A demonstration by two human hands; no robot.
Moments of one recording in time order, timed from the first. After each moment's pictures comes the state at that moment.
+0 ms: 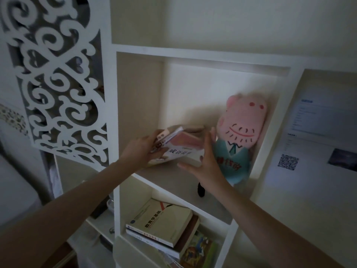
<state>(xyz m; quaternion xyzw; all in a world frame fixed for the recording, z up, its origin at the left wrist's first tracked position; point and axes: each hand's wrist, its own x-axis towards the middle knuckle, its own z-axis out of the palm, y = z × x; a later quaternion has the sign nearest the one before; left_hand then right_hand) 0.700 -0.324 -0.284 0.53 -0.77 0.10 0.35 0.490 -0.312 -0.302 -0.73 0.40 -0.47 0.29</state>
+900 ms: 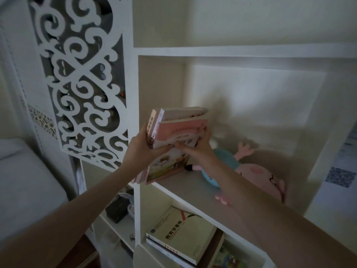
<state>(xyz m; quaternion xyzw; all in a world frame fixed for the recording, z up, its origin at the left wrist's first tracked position) 0.734 -0.316 -0.274 0.54 -0.62 -0.09 0.56 0.566 -0.386 -0.277 -0.63 0.35 -0.49 0.49</state>
